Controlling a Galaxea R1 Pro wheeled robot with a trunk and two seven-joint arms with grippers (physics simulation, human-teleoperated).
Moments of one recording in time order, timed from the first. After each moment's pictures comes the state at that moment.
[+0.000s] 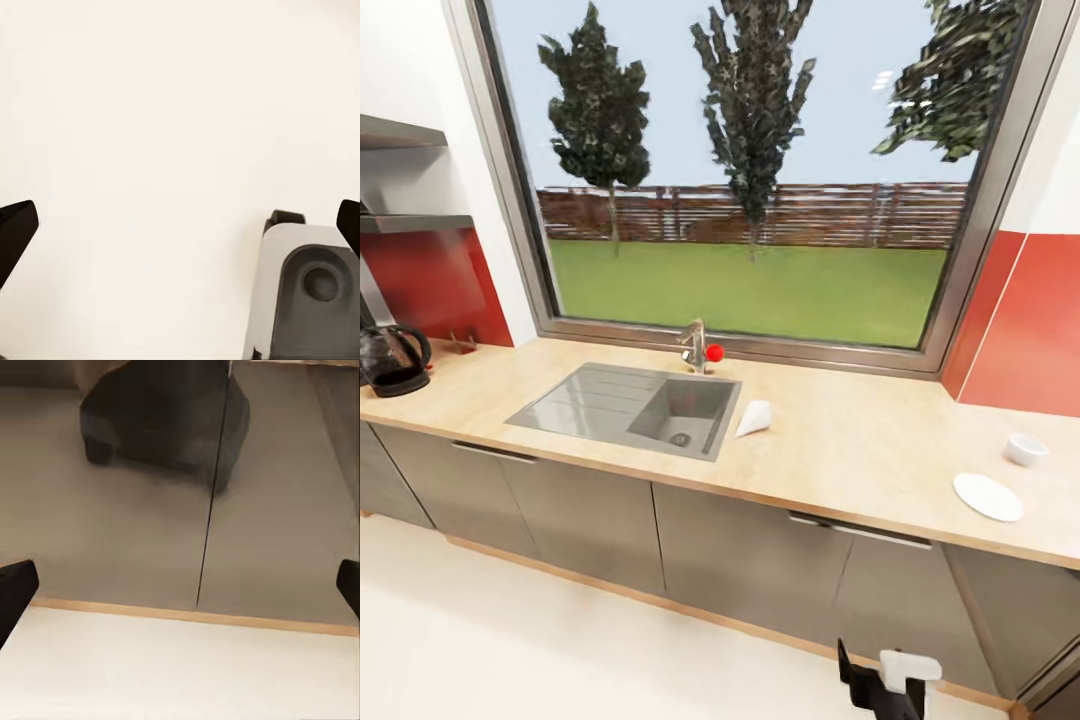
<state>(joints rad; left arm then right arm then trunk) -0.05 0.16 0.25 -0.19 -0.08 -0.31 0.00 -0.01 0.10 -0.20 -1.01 0.11 -0.18 0.00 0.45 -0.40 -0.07</state>
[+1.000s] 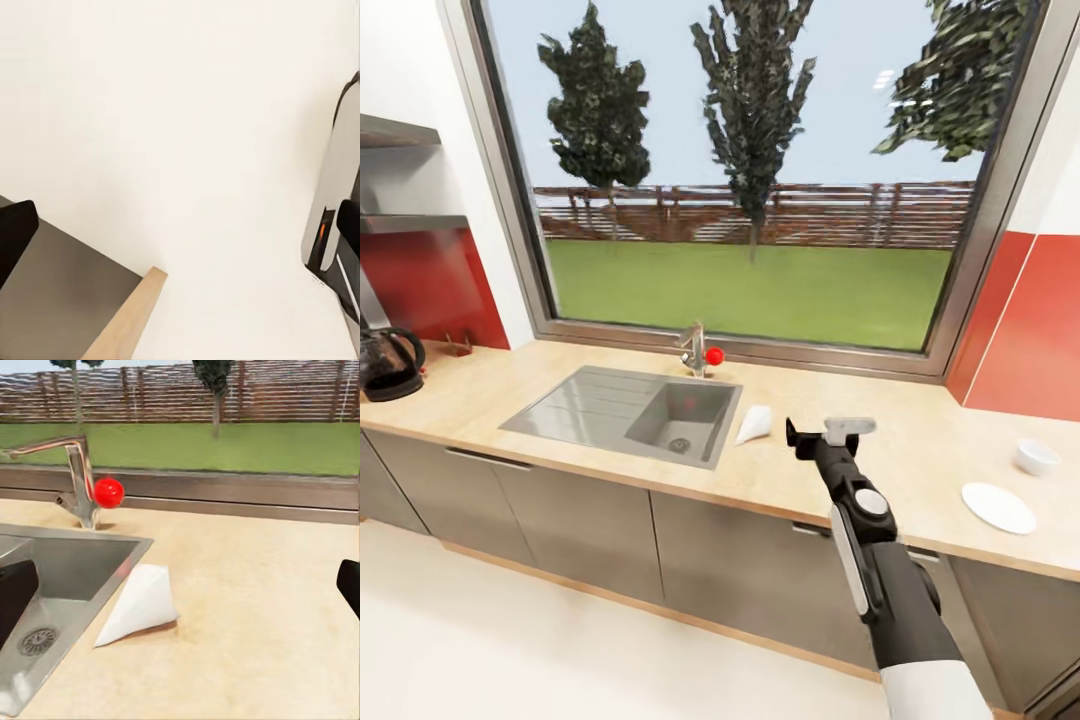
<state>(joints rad) -0.01 0.21 0.26 0.04 -0.12 -0.30 0.11 -0.52 0.14 0.00 -1.37 0.11 0.23 0.00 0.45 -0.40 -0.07</state>
